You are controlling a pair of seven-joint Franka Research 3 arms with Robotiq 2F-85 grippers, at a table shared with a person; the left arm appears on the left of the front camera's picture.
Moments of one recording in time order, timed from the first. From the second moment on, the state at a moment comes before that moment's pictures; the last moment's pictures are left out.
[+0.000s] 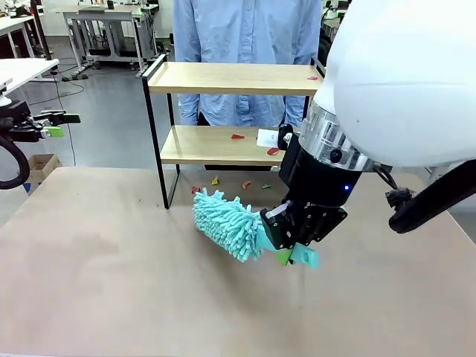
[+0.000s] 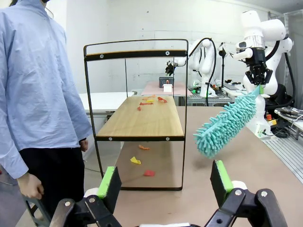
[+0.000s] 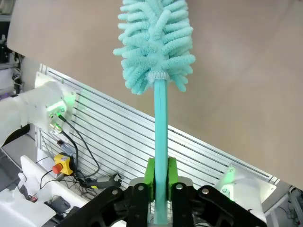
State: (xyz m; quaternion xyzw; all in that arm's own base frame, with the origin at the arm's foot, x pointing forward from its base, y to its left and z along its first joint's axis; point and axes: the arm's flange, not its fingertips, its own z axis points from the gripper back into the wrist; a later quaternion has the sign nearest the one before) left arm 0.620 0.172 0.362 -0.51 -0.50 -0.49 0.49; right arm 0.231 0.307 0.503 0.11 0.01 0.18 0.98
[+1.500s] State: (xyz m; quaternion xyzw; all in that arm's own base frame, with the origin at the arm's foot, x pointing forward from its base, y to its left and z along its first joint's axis) left arm 0.620 0.173 0.362 -0.51 -0.50 -0.49 0.49; right arm 0.280 0.469 0.458 0.13 -0.11 0.02 0.99
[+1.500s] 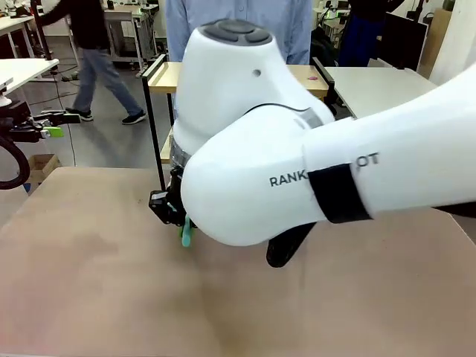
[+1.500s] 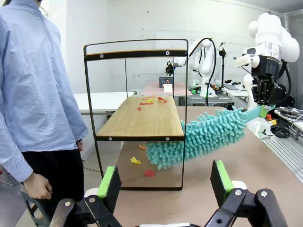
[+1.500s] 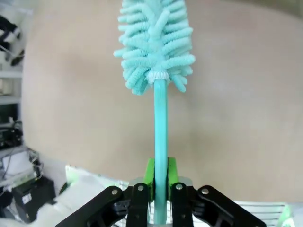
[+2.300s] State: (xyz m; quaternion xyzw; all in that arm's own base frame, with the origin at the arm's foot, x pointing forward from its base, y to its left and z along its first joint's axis) left arm 0.620 0.173 0.361 -0.51 -0.50 -0.49 0.49; right arm 0.324 0.510 0.422 0.12 -0.15 -0.01 0.98
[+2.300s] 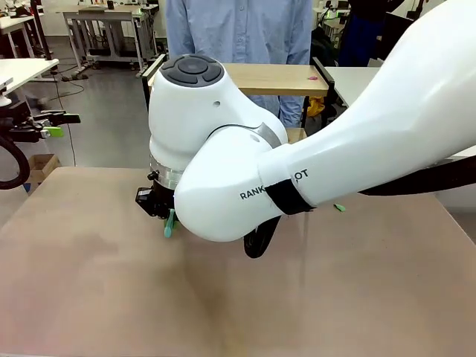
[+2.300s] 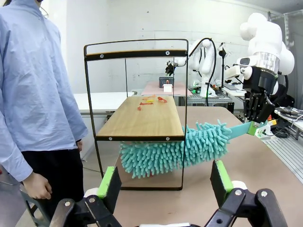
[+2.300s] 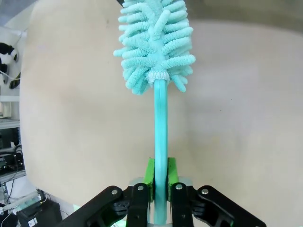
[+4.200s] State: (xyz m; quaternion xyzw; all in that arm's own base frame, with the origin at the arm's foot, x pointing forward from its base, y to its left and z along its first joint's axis) left arm 0.620 0.173 0.362 -0.51 -0.50 -0.49 0.49; right arm 0.399 0.525 0.353 0.12 -0.12 -0.02 0.99
